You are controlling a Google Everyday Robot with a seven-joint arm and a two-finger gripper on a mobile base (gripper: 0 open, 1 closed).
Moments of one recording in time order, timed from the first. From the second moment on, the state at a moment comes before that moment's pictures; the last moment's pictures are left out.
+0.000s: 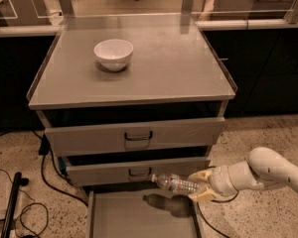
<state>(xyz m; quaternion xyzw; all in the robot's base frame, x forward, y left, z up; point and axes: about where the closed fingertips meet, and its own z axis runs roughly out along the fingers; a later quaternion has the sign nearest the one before) 0.473 -0.172 0.491 -0.59 0.70 0.28 0.30</state>
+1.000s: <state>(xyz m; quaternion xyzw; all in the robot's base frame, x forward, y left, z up) 0.467 -0.169 0.522 -0.61 0.68 0.25 0.30</state>
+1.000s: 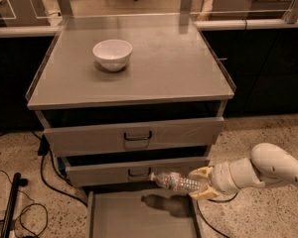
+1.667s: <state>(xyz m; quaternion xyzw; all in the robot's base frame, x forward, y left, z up) 0.442 -0.192 0.605 -0.64 0.66 0.20 0.35</state>
